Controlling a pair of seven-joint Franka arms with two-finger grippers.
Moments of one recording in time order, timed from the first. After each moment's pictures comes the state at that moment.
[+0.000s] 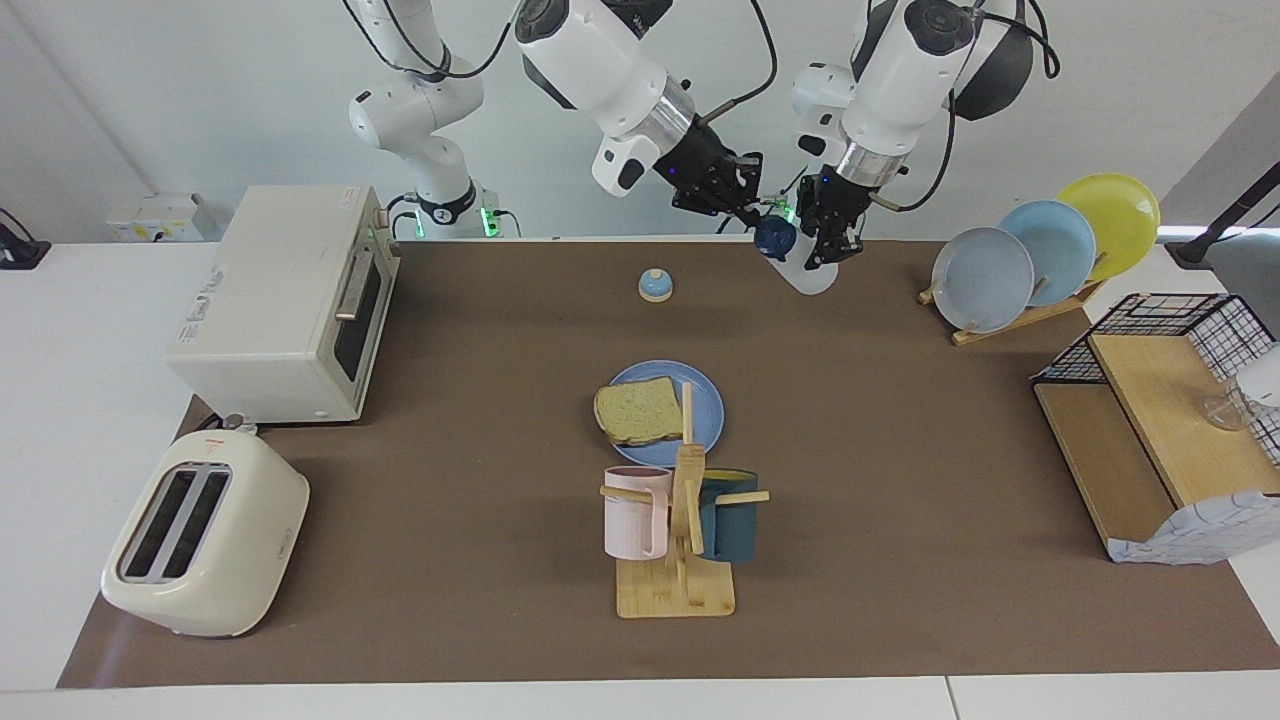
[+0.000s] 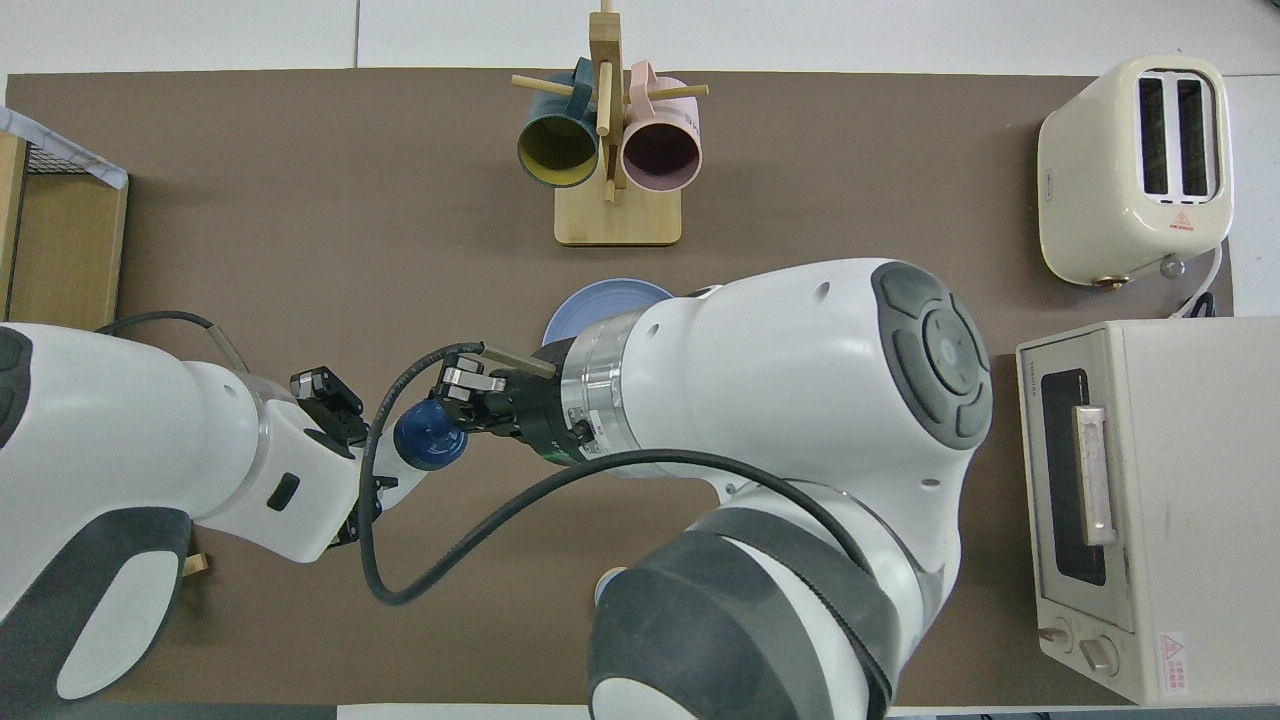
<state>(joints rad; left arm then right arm) -0.73 -0.29 0.28 -2.08 -0.07 1.78 0.94 0.67 0.11 -0.01 -1.63 0.68 2.12 0.71</state>
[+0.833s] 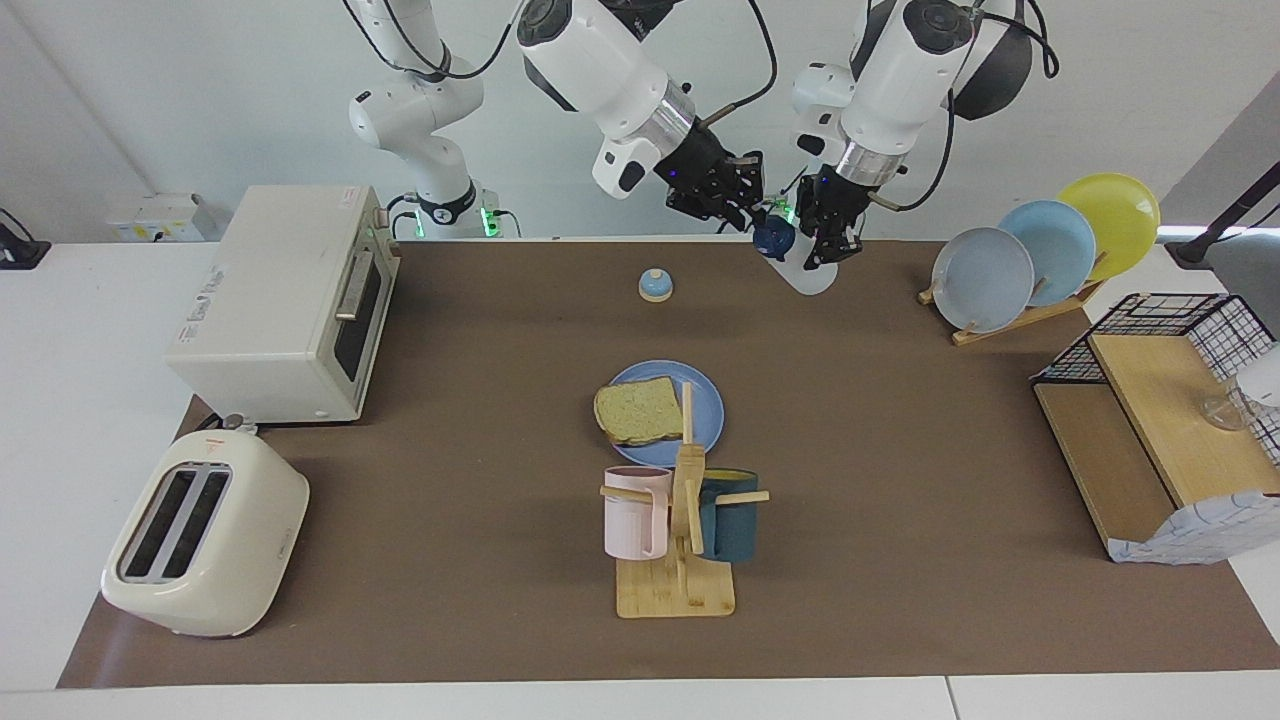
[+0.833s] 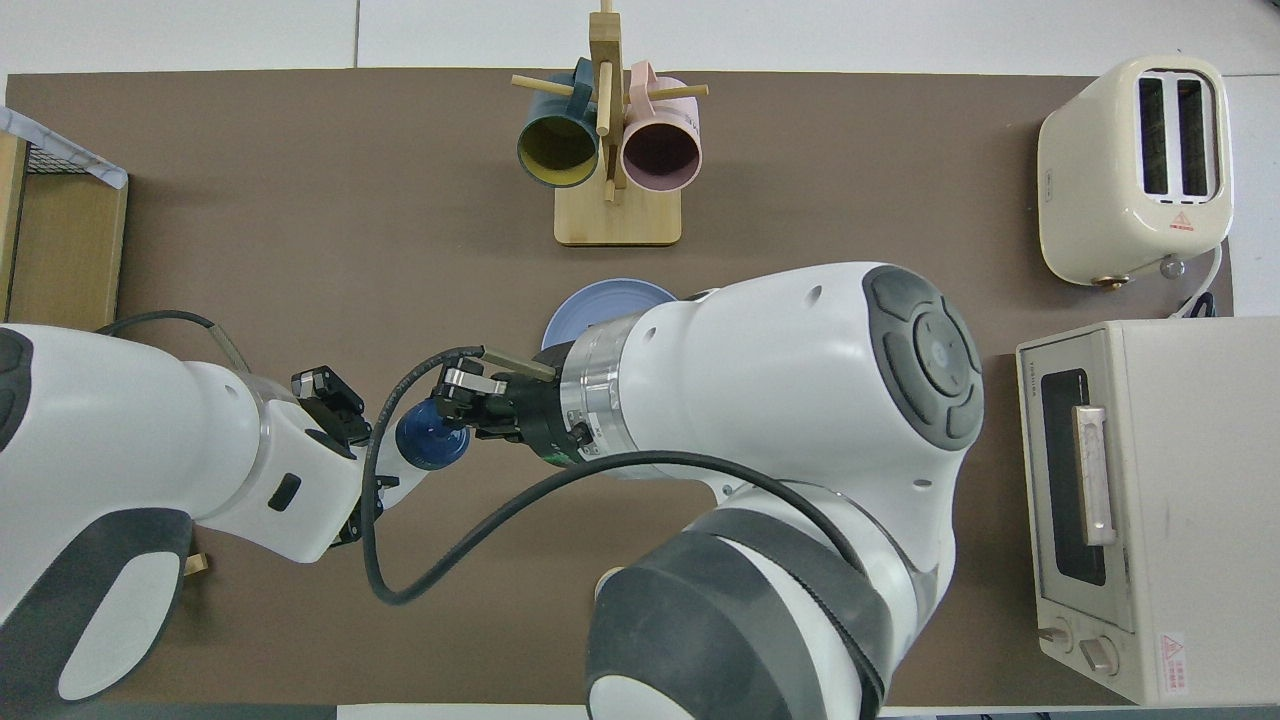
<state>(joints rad) -0.73 -0.29 0.27 -2.08 -0.07 1.78 0.94 0.67 0.11 -0.01 -1.64 0.68 2.12 0.71</state>
